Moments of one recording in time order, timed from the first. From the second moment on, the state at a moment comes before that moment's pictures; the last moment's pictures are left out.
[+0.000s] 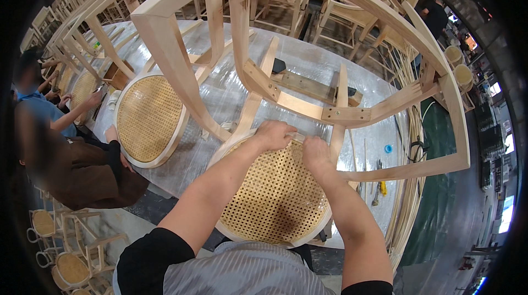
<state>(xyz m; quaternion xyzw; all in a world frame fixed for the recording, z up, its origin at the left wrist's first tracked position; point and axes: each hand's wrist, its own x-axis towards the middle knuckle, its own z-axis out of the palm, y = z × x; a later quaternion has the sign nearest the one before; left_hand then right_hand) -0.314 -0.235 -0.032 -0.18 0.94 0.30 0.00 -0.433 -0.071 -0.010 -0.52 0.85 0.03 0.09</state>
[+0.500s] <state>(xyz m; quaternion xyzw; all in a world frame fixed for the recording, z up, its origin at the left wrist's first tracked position) -0.325 -0.230 -0.029 -0.17 0.94 0.30 0.01 -0.452 -0.067 -0.011 -0.46 0.88 -0.02 0.13</state>
